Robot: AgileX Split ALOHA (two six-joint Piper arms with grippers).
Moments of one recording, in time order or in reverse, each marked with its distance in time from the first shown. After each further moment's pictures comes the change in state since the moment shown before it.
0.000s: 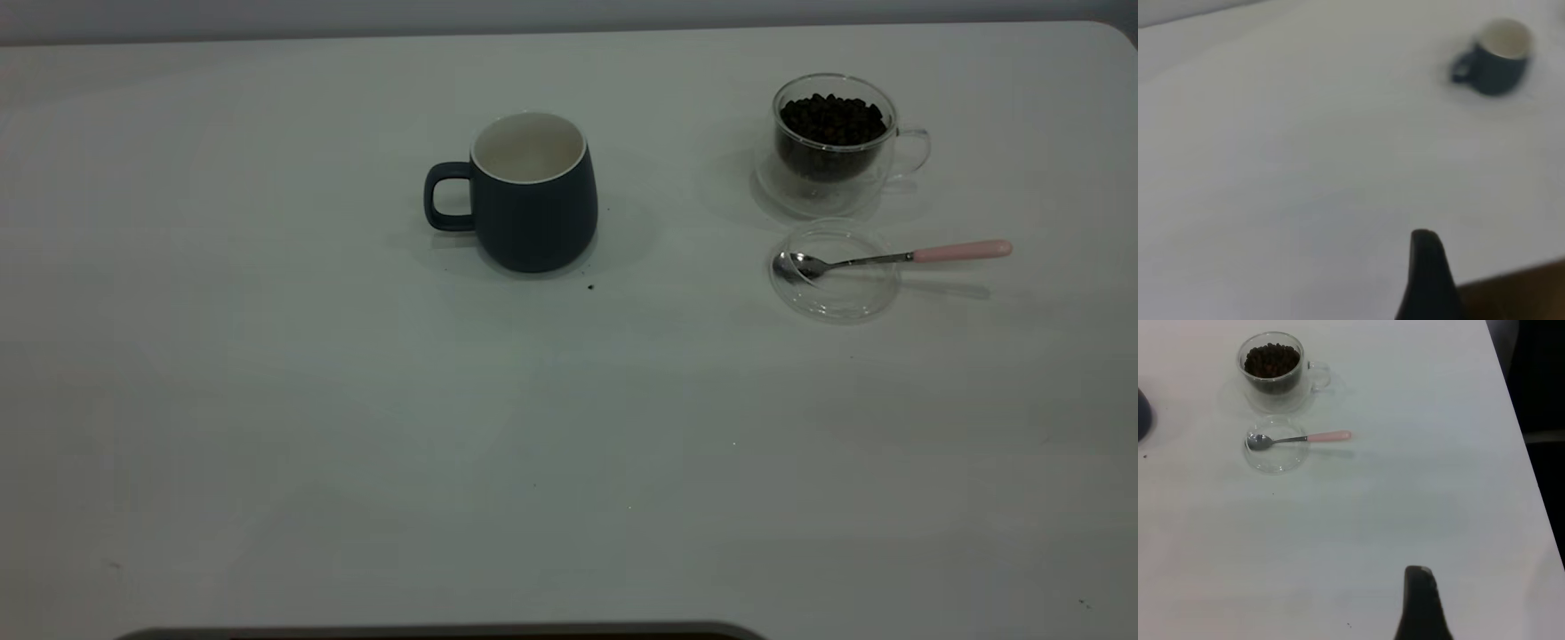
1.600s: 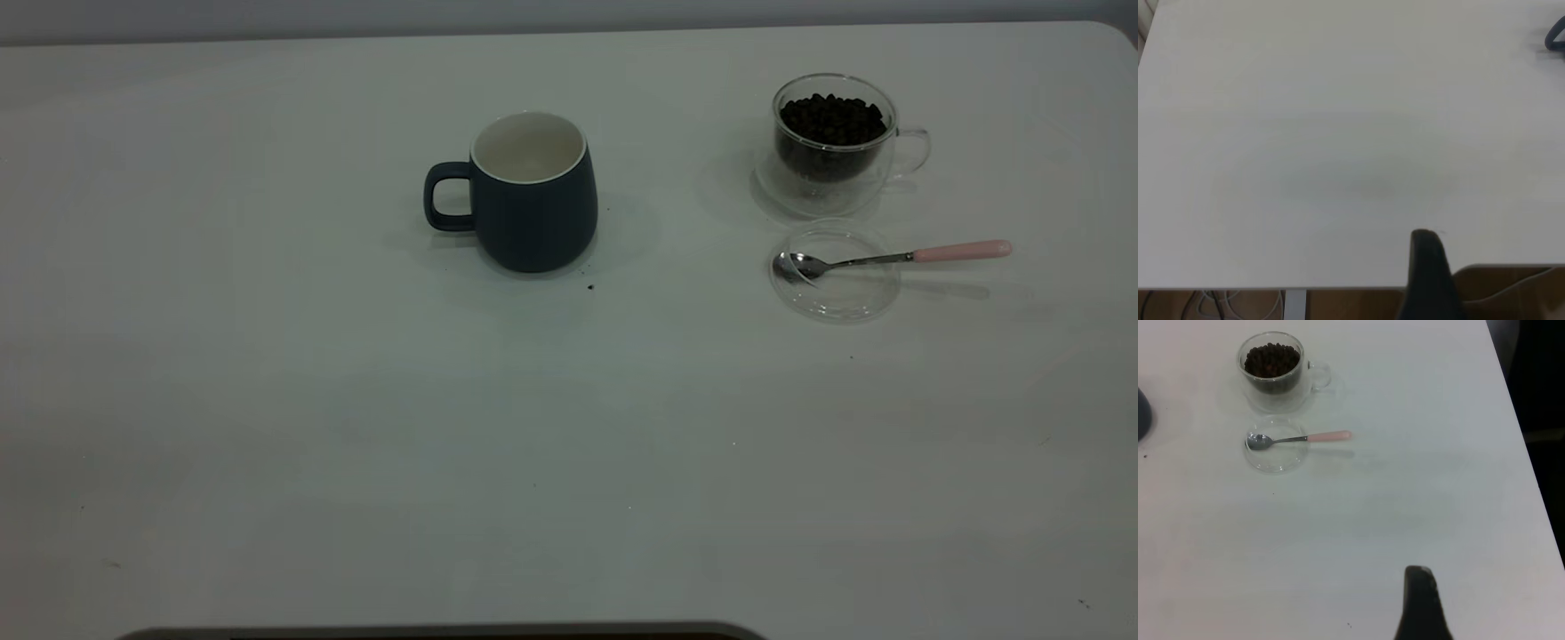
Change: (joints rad) left arm 0.222 -0.210 0.277 -0.027 -0.029 0.004; right arm 0.000 0.000 0.000 0.000 0.000 0.000
